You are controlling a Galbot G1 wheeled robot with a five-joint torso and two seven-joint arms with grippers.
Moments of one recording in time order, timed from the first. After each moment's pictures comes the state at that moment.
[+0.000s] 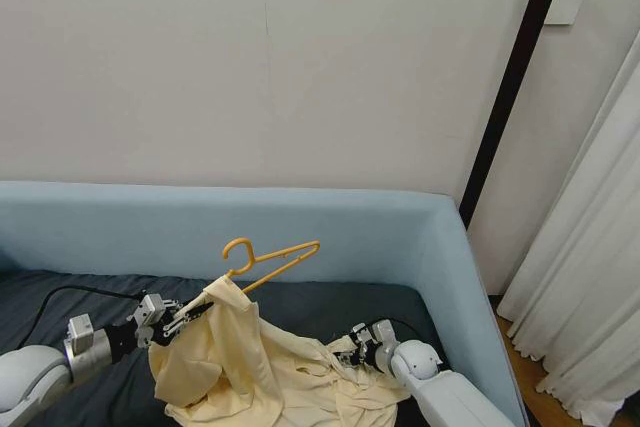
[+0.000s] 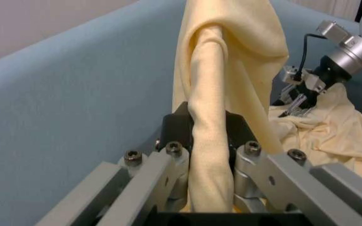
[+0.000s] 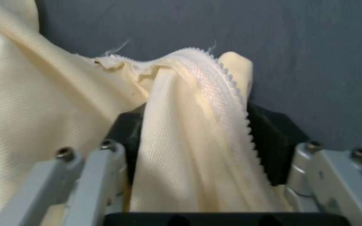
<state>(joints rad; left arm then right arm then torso) 1.25 -0.51 -0.44 -1.64 -0.70 -0.19 0.63 -0.65 1.28 -0.12 1.02 0.41 -0.46 -0.29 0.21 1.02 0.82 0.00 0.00</state>
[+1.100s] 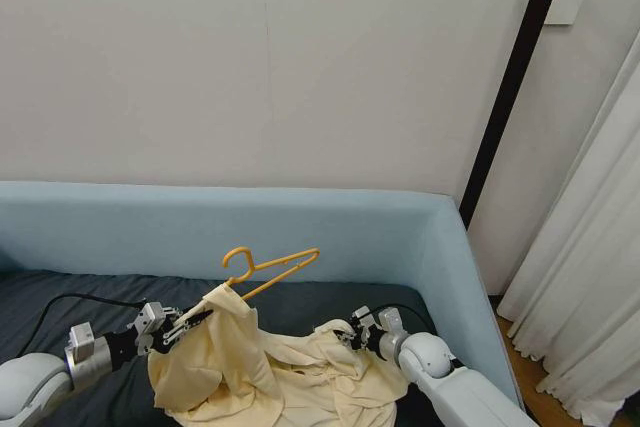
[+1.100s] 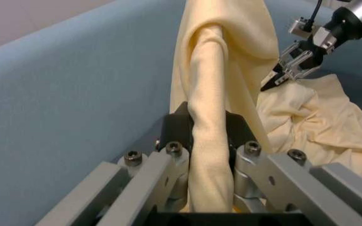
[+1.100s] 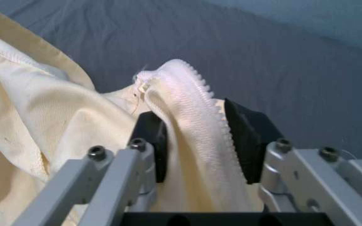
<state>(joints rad) 1.25 -0.54 -0.43 -1.61 -0.67 -0.21 0.66 -0.70 1.16 -0.14 1.29 0.52 -0.44 -0.20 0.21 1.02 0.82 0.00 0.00</state>
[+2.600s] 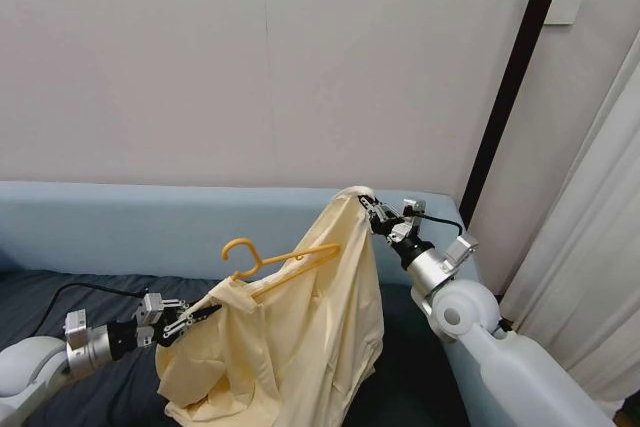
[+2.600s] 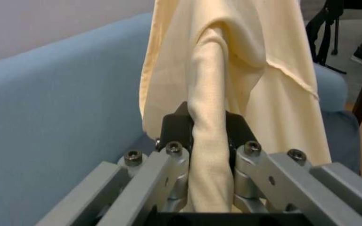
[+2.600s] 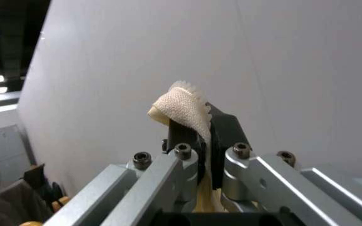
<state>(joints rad) 1.14 -0.56 -0.39 -1.55 -0.78 -0.23 0.89 -0.70 1.01 -0.02 1.87 1.02 0.09 -0.10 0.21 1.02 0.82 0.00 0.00</state>
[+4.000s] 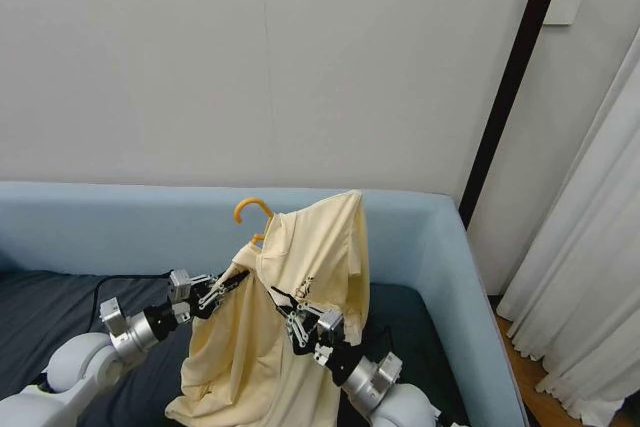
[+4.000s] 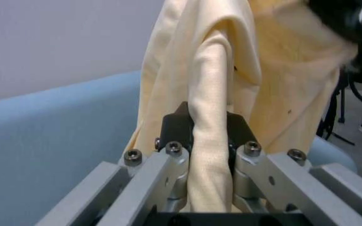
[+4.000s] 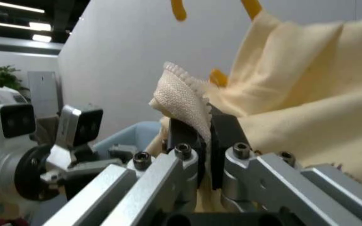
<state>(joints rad) 1.13 -0.69 -0.36 -1.66 -0.85 -0.22 0.74 -0.83 1.10 -0.33 1.80 0.56 0.36 -0.09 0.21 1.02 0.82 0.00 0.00</state>
